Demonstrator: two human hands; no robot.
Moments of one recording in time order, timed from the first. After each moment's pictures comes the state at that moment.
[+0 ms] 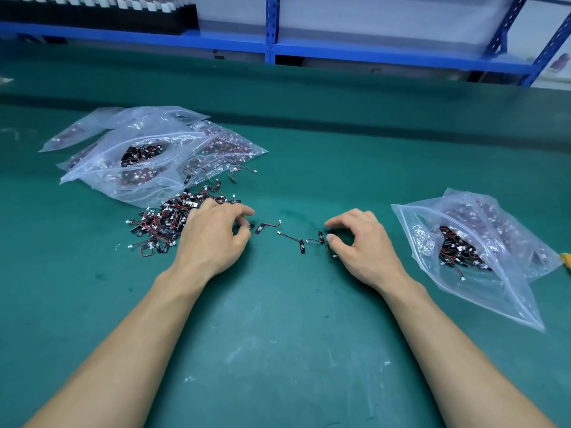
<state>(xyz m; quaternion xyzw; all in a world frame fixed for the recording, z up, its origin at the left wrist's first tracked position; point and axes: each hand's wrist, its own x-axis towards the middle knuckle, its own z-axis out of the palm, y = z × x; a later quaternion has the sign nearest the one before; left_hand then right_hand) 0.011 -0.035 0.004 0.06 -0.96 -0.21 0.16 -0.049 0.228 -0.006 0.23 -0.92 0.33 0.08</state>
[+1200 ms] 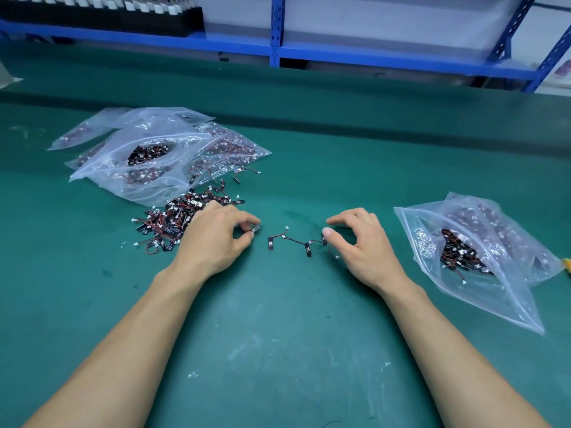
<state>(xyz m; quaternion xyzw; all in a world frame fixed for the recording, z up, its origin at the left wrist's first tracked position) 0.016 -0.044 0.004 0.00 -0.96 -0.23 0.16 -0.045 0.224 -0.006 0.21 -0.90 0.38 0.05</state>
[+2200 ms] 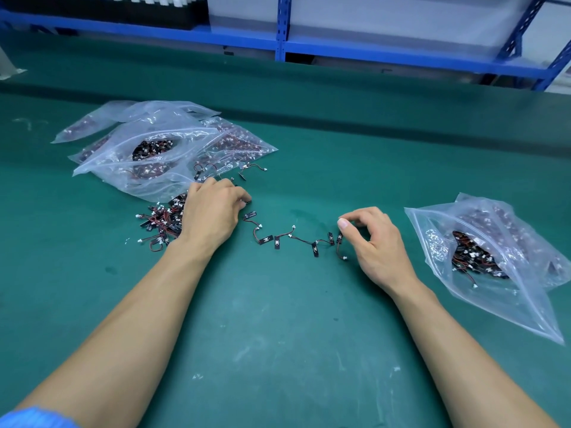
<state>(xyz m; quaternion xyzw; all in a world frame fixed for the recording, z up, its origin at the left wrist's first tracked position) -0.022 -0.066 0.003 0.06 -0.97 -0.11 0.19 -0.047 0.225 -0.005 0.20 -0.87 0.44 0.06</state>
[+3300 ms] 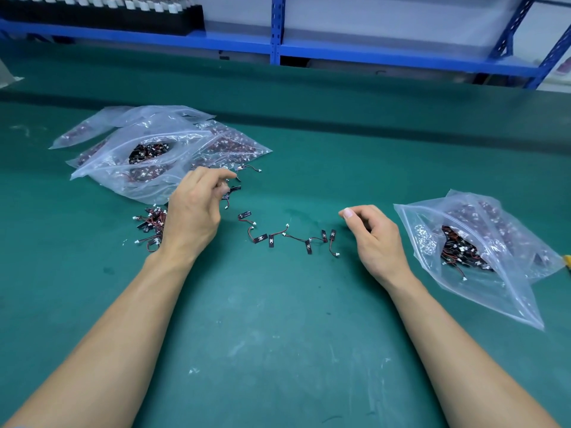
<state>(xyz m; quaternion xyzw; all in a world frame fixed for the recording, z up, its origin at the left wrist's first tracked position) 0.005 -0.066 0.018 -0.02 -0.90 -0.22 0.37 -0.054 0.231 -0.012 0.14 -0.84 0.52 0.07</state>
